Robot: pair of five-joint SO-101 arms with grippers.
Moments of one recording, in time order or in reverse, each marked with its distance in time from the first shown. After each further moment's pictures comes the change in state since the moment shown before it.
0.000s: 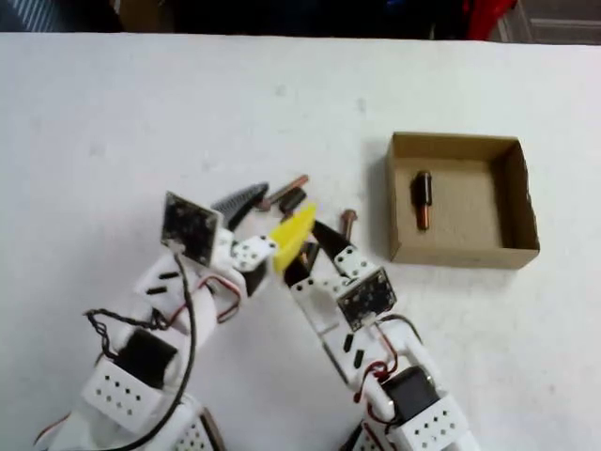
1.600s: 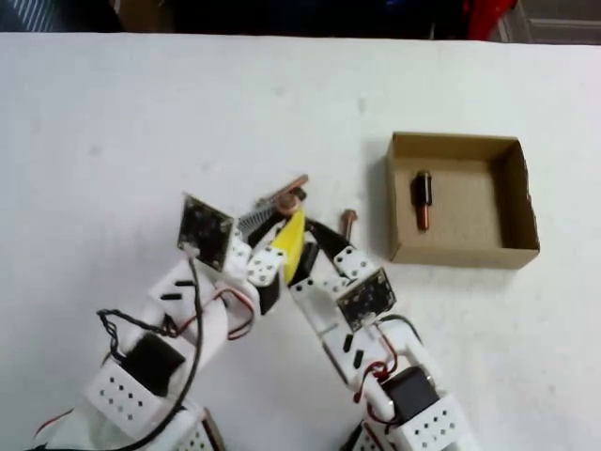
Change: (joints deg) left arm 7.3 -0.1 -0.5 5.7 3.4; right arm -0.2 -0.1 0.0 0.0 -0.1
